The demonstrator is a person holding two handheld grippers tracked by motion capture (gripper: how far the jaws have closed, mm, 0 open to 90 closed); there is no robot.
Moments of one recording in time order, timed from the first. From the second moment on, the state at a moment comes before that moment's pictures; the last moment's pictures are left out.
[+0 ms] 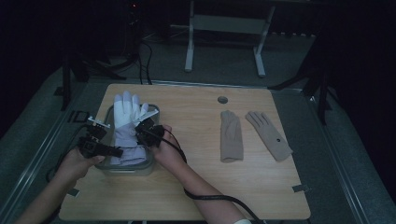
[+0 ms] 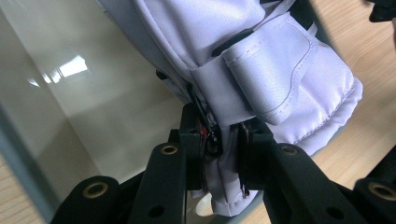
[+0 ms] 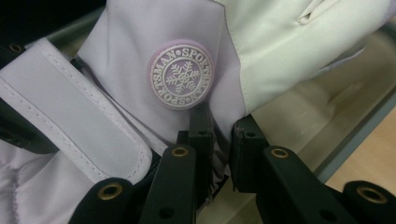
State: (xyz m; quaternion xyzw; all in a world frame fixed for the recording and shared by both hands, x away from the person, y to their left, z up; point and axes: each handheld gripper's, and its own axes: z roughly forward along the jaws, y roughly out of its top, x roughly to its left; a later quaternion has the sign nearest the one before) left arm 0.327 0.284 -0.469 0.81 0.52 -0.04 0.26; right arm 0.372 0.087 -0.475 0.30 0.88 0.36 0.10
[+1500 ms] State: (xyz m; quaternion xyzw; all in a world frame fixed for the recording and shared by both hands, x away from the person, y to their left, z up) left arm 0.297 0.262 -0.448 0.80 0.49 0.07 0.34; right arm 0.386 0.054 -0.456 0.30 0.88 0.36 0.05
